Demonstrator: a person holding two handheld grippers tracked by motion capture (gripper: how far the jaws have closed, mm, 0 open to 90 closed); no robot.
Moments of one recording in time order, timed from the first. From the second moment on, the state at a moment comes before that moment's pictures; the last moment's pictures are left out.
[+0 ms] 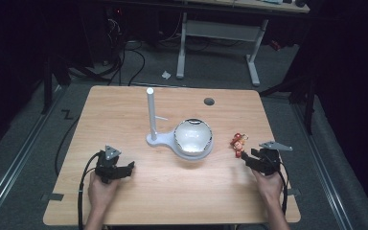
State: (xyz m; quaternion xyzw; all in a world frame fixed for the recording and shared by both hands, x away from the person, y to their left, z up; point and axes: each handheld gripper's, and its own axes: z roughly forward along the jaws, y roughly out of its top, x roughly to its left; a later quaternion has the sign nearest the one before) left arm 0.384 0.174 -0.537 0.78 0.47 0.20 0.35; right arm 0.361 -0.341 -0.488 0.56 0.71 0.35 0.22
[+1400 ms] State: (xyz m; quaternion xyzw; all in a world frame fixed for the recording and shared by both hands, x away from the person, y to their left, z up) left arm 0.384 0.174 -0.537 0.78 0.47 0.20 0.35; right arm 0.430 -0.333 -0.513 0.61 0.71 0.30 0.19
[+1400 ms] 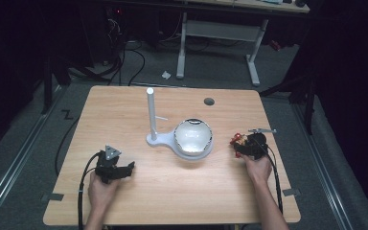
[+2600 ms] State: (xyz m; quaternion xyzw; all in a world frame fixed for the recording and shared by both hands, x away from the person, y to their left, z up) left arm 0.384 0.174 -0.537 0.78 0.47 0.20 0.35; right arm 0.412 -0.327 -0.492 0.52 0.75 0.33 0.24
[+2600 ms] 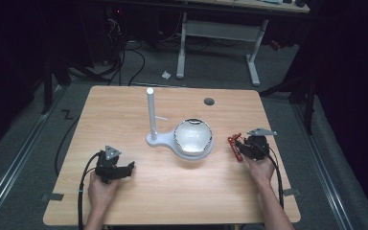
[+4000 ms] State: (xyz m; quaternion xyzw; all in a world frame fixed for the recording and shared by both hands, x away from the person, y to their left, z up) left arm 0.384 0.174 -0.537 0.78 0.47 0.20 0.35; right arm 0.362 -0.331 -0.396 0.44 0.74 0.44 0.25
